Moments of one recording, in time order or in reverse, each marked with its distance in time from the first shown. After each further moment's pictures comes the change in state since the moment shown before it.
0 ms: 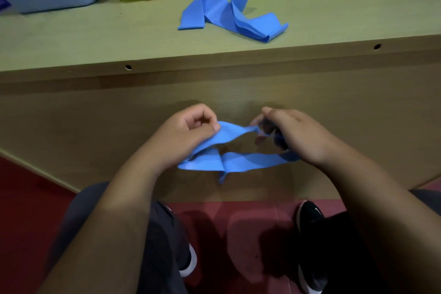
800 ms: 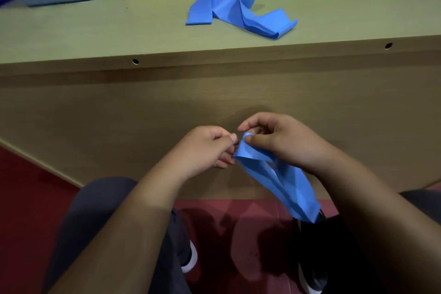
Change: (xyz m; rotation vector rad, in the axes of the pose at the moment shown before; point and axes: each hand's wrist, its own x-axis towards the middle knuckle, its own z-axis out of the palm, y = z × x) left_hand 0.001 -0.011 0.042 -0.180 -0.043 -0.400; right_hand 0.016 0.015 0.030 0.150 -0.114 -0.101
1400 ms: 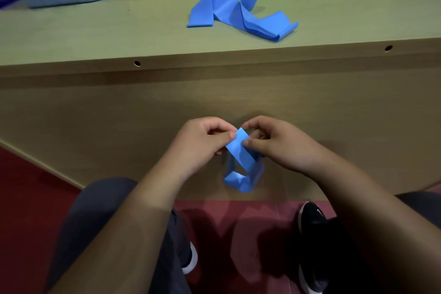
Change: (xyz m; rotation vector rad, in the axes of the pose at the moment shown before) left_hand -0.004 0.007 -0.010 0.047 0.152 0.188; right_hand 0.004 0.006 0.003 -0.161 0.006 0.000
